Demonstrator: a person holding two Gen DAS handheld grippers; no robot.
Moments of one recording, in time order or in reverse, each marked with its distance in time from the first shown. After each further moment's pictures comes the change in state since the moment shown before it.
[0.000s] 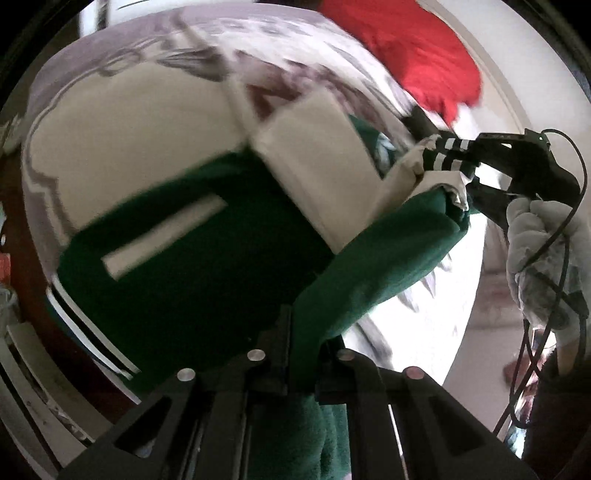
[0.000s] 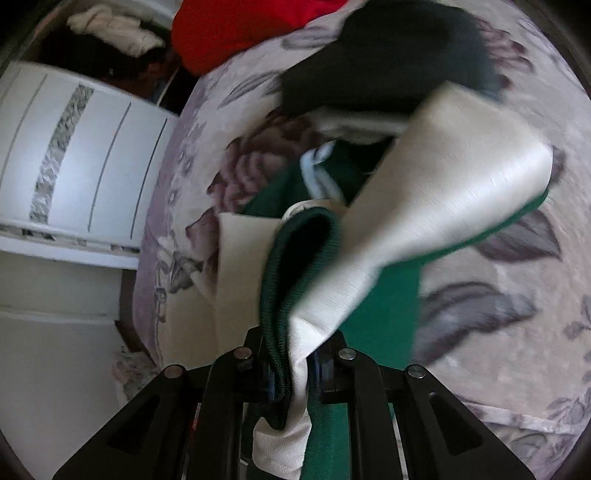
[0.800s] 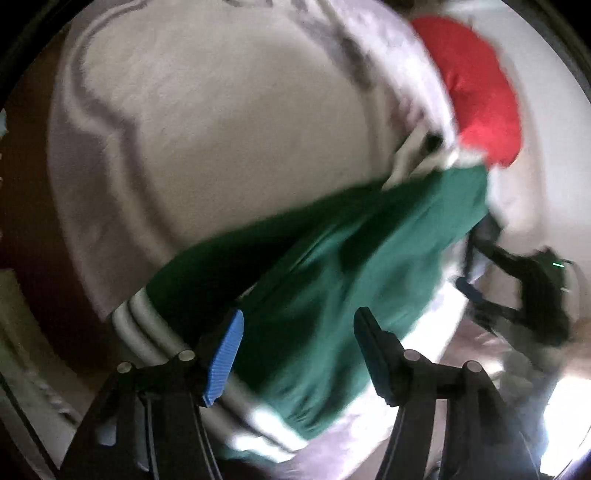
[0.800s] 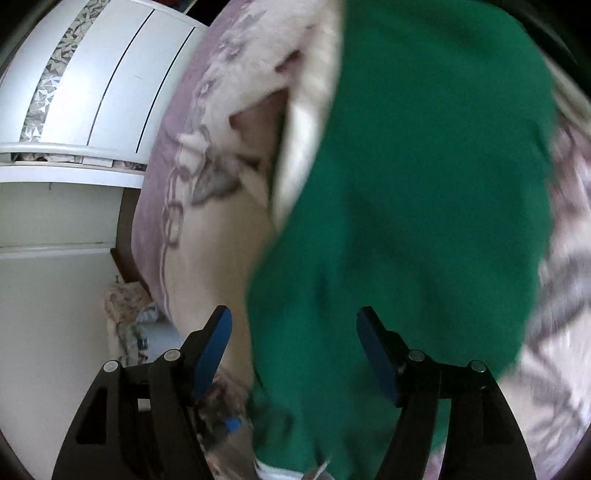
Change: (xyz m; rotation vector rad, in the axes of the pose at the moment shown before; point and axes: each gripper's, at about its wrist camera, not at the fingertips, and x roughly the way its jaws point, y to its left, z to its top) left arm 0.010 0.168 0.024 -0.236 0.167 -0.098; right arm 0.109 0.108 -0.087 -0.108 0.263 0.015
